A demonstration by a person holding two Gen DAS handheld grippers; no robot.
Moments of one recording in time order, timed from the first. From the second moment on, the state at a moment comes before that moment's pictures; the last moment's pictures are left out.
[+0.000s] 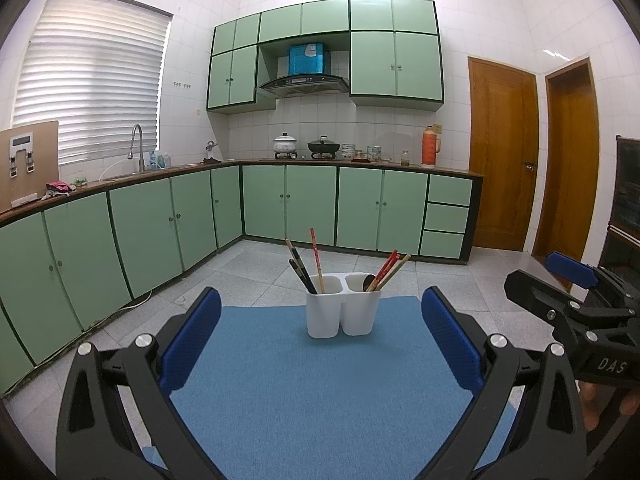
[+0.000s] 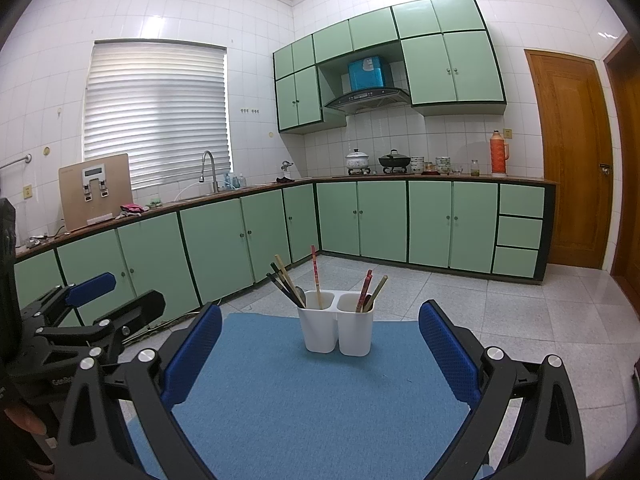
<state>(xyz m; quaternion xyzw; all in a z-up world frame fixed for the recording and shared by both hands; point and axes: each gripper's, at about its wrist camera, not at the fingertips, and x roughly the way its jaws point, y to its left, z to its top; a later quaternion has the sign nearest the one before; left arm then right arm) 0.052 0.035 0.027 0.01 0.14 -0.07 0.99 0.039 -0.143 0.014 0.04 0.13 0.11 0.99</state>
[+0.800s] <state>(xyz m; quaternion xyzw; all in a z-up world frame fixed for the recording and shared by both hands) 0.056 0.031 0.025 0.00 0.15 -0.07 0.99 0.039 -0.143 0.014 0.04 0.13 0.11 0.99</state>
